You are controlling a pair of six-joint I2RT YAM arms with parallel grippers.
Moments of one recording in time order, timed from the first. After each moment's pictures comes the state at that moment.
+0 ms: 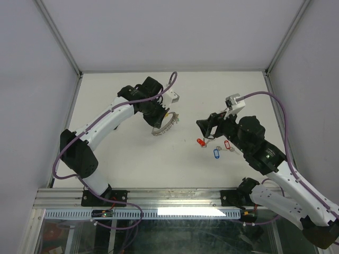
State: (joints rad) left arm -0.64 1.66 1.59 -1.04 0.20 0.19; right arm 0.73 0.73 0.85 -0.32 0.14 0.29
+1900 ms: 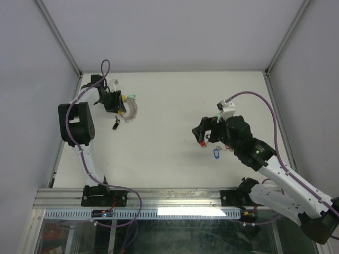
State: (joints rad) left arm 0.09 2.09 1.56 -0.63 0.45 0.02; right arm 0.73 0.80 0.78 -0.41 0.15 0.42
